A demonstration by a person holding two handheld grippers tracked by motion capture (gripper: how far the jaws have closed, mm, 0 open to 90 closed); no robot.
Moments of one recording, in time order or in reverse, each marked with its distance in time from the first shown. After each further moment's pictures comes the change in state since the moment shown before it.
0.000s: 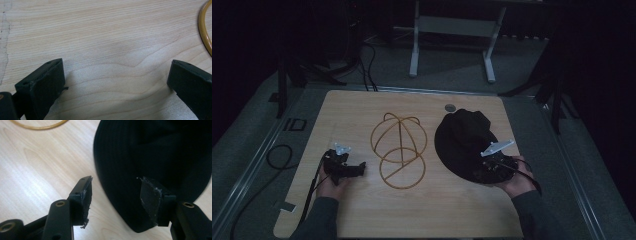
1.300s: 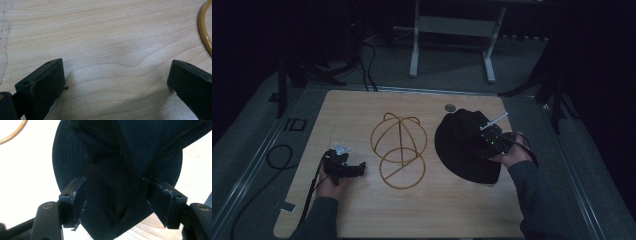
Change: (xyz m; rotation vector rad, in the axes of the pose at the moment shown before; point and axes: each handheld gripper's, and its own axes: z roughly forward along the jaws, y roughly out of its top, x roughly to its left) left arm 0.000 0.000 0.000 0.000 0.000 0.000; right arm -0.056 0.049 0.023 0.160 -0.050 0.099
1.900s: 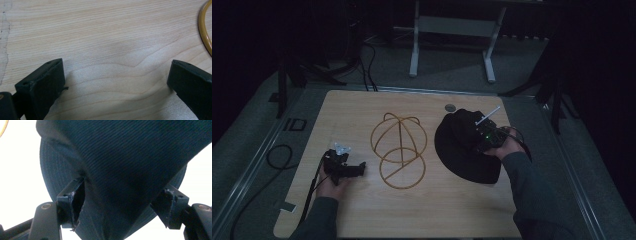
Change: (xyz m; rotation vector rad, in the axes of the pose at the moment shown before) left arm 0.000 0.000 0.000 0.000 0.000 0.000; right arm -0.013 0.021 0.024 0.094 0.017 0.052
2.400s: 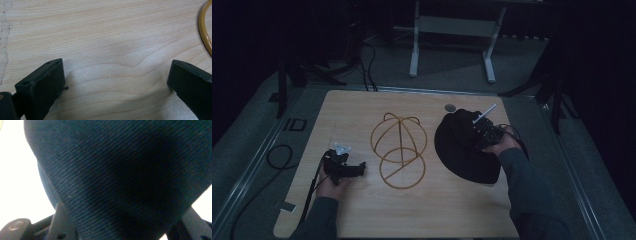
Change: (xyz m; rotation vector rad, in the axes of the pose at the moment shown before) left arm 0.000 0.000 0.000 0.000 0.000 0.000; right arm -0.004 0.011 0.012 0.055 0.033 0.002
